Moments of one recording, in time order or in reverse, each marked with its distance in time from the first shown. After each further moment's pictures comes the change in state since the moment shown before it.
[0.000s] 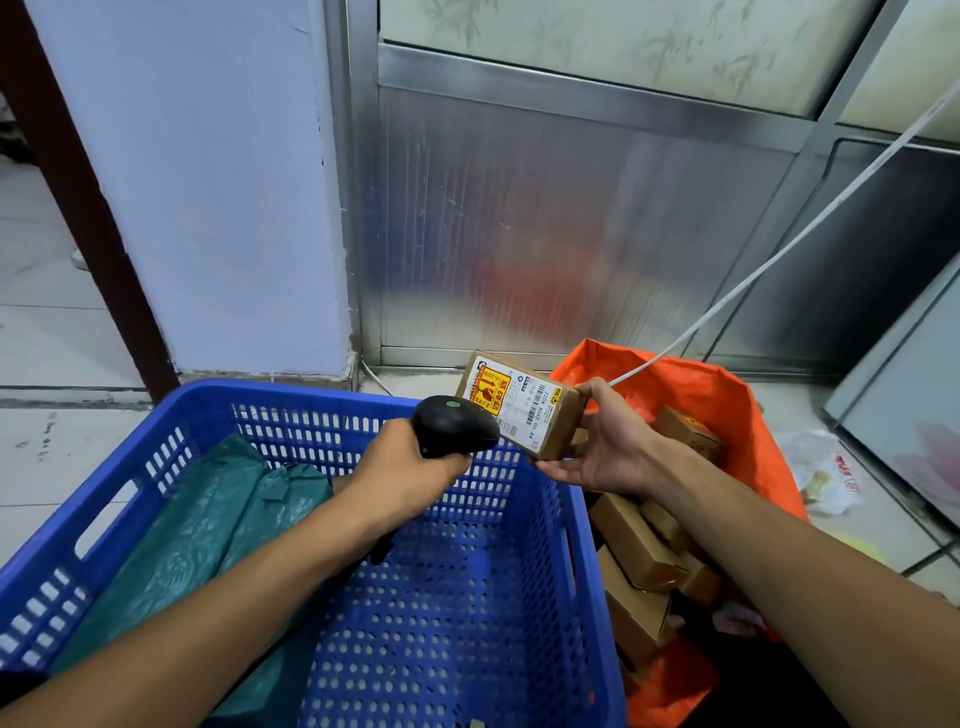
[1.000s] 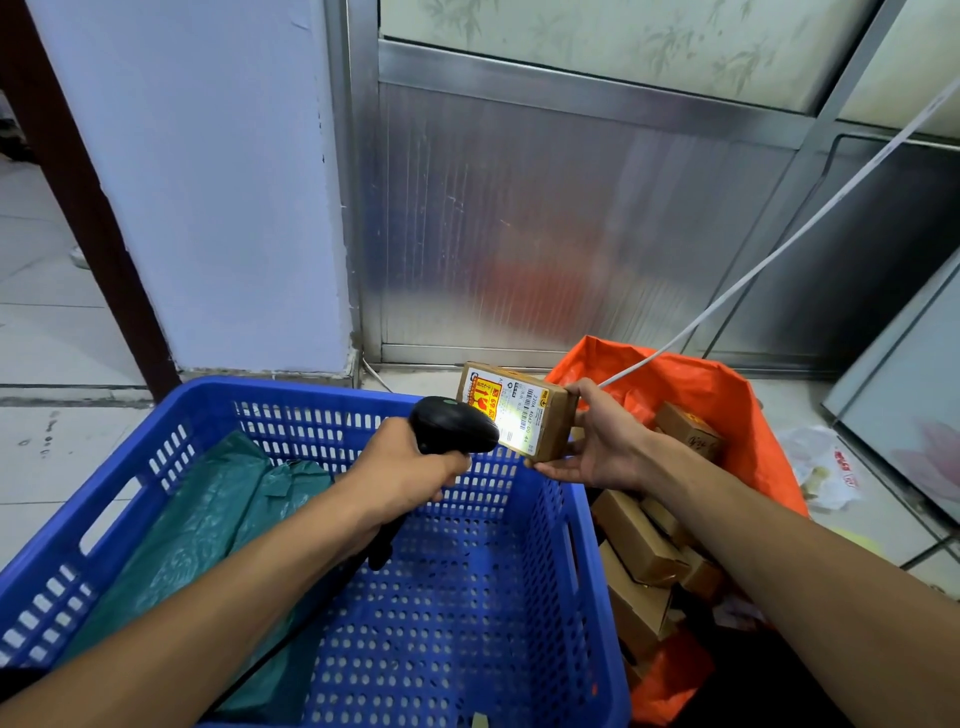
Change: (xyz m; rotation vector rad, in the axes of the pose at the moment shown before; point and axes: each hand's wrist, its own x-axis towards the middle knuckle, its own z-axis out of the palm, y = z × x) left_hand -0.006 0.004 -0.006 -0.071 -0.058 -0.063; right_hand 0.015 0.004 -0.003 -0.093 0.009 0.017
